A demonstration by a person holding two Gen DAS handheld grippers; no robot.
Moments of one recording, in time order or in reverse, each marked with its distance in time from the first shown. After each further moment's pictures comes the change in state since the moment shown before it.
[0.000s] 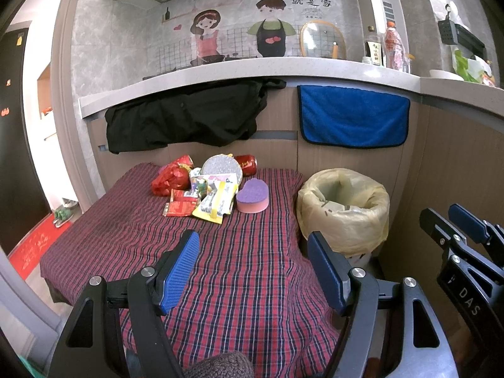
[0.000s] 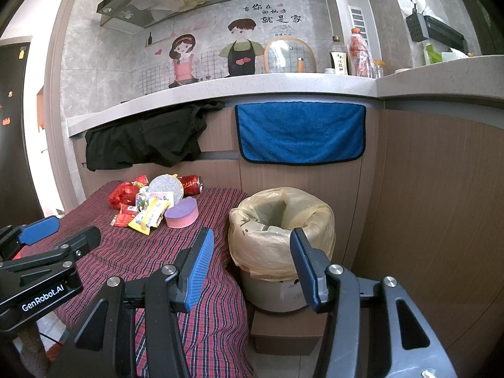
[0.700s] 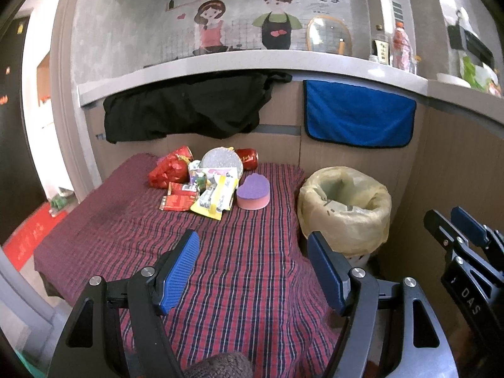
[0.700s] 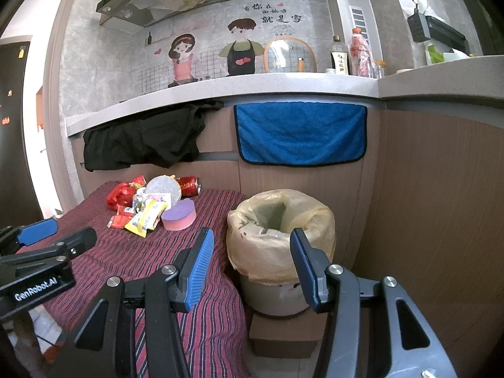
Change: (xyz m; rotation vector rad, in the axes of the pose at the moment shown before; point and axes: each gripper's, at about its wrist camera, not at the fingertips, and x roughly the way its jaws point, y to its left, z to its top) left arm 0.018 0.012 0.007 -0.054 0.043 -0.022; right arm 0.008 -0.004 -0.005 0.000 -0.009 0.002
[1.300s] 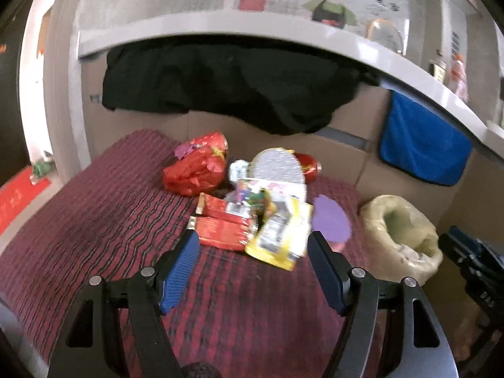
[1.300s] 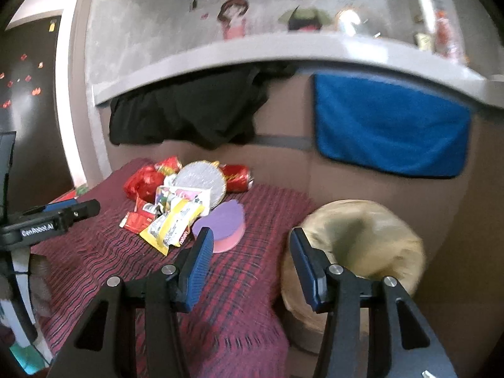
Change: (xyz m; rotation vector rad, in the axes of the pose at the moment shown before) left arm 0.159 0.156 0.051 -0.166 0.083 -0.057; right arm 0.173 0.079 0.034 -0.129 0.148 0.227
